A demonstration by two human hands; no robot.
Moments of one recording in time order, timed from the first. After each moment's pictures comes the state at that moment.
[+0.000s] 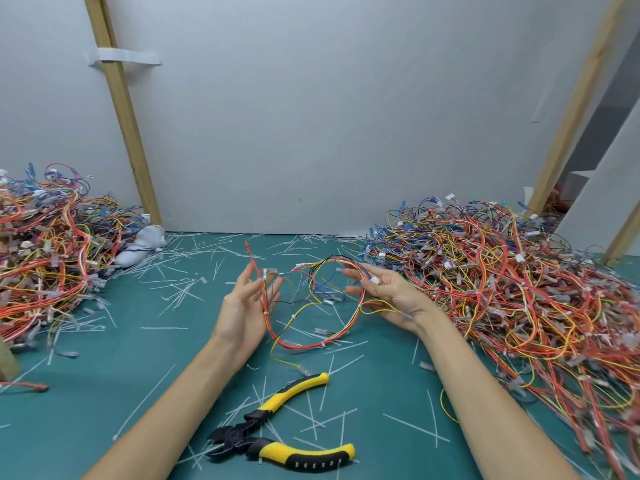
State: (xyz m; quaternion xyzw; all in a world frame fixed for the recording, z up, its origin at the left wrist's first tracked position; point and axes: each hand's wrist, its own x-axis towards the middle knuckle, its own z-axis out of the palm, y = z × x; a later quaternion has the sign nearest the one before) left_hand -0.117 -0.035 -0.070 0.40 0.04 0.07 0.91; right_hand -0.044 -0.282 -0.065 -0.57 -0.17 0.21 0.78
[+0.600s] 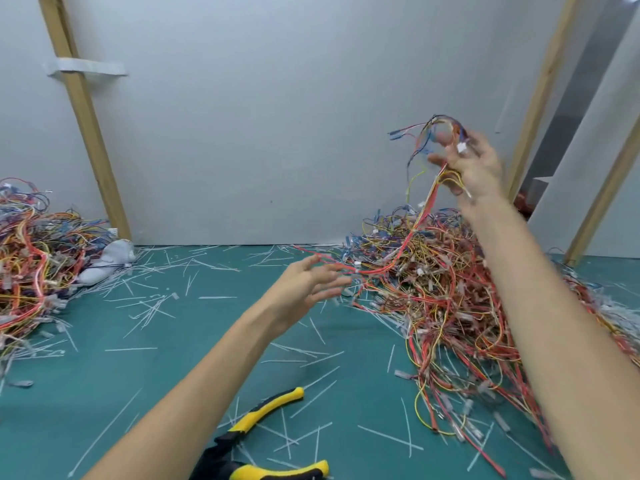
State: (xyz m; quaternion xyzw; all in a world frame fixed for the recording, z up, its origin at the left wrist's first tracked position) left_hand -0.093 -0.123 -0.012 0.59 -0.08 -0.10 0.80; right_hand -0.029 -0.362 0.120 -0.56 -0.12 -0.27 0.77
